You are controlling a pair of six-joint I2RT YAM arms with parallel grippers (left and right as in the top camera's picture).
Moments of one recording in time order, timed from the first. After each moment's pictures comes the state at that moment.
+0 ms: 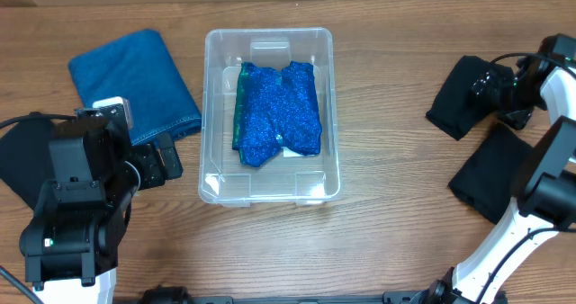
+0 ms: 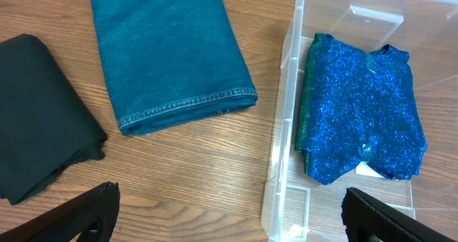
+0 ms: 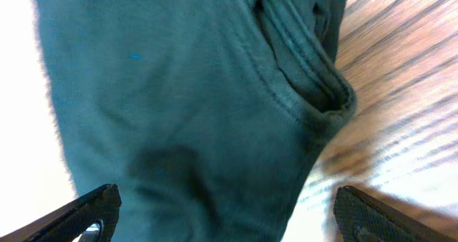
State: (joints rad) left arm 0.05 0.96 1.22 -1.07 -0.02 -0.18; right arm -0.45 2.22 1.72 -0.86 -0.24 0.25
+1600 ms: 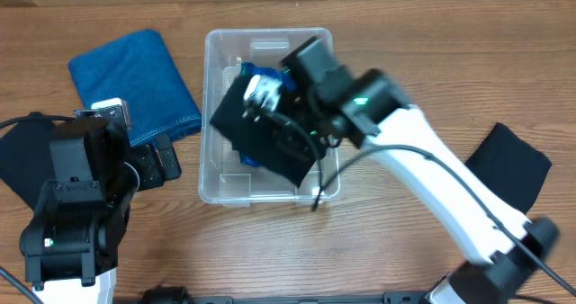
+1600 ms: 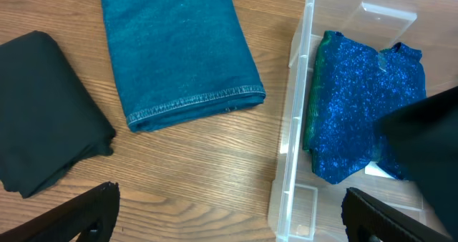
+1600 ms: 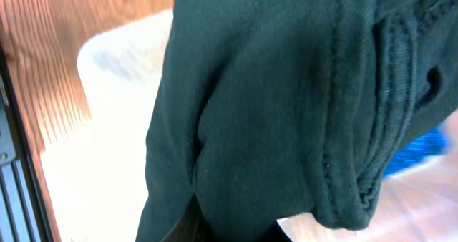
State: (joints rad) left arm 0.05 0.96 1.22 -1.08 -0.05 -0.18; right arm 0.71 1.76 1.79 -1.15 -0.26 -0.47
